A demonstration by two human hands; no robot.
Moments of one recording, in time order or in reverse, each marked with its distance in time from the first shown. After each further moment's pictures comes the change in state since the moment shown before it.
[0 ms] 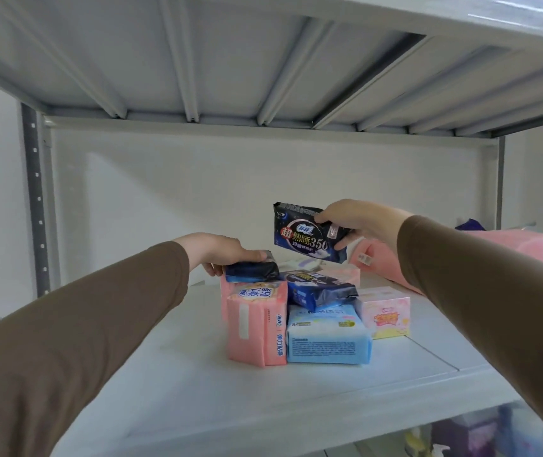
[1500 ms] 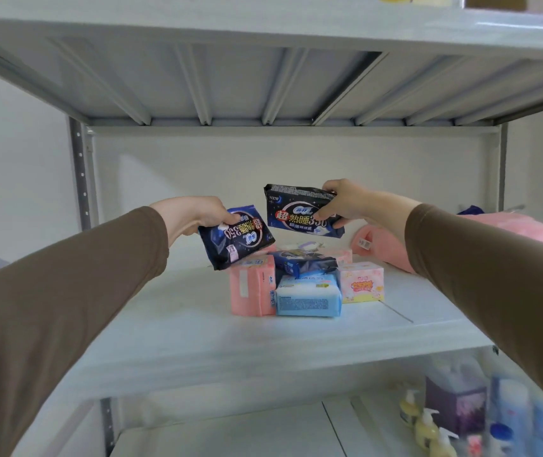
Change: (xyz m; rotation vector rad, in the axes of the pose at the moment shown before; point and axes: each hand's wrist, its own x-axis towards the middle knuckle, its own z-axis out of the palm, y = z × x) left_hand -0.112 0.019 -0.018 -0.430 0.255 -0.102; right_hand -0.084 0.006 -0.027 -0.099 0.000 -0.307
